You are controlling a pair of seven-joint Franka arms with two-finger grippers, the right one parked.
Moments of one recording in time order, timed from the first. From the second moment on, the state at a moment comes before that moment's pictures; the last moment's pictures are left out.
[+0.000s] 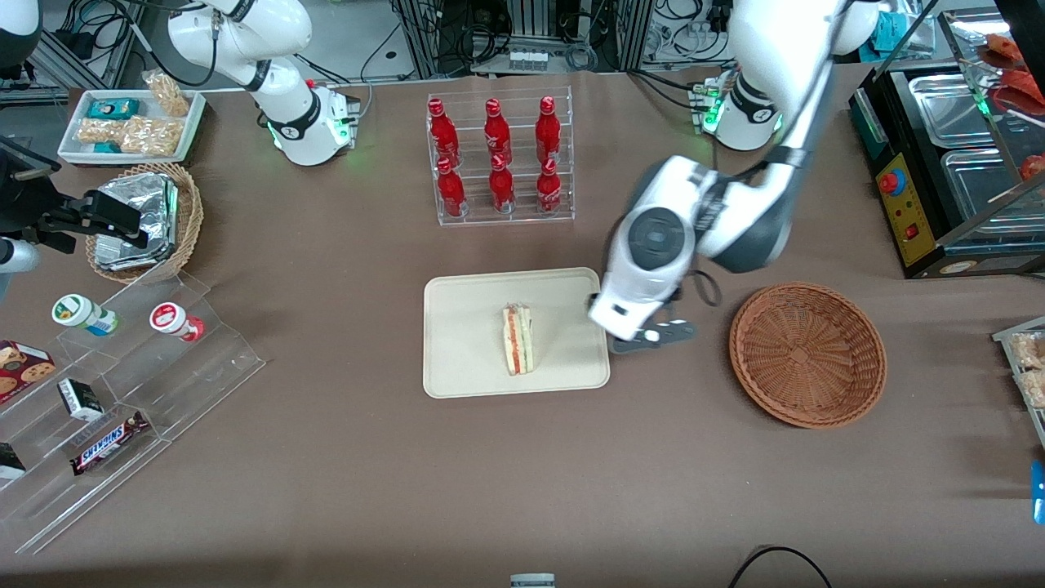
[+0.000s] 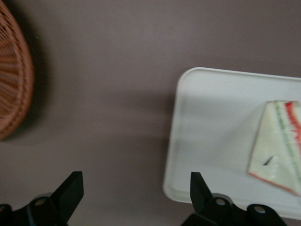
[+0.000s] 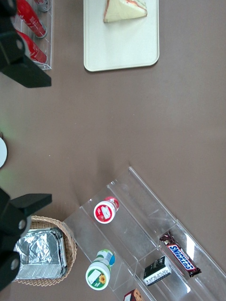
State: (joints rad) arm -0.52 0.39 0.01 -1.67 -0.01 1.91 -0.63
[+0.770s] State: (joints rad) arm -0.14 0.01 0.01 -1.88 -0.01 1.73 -0.01
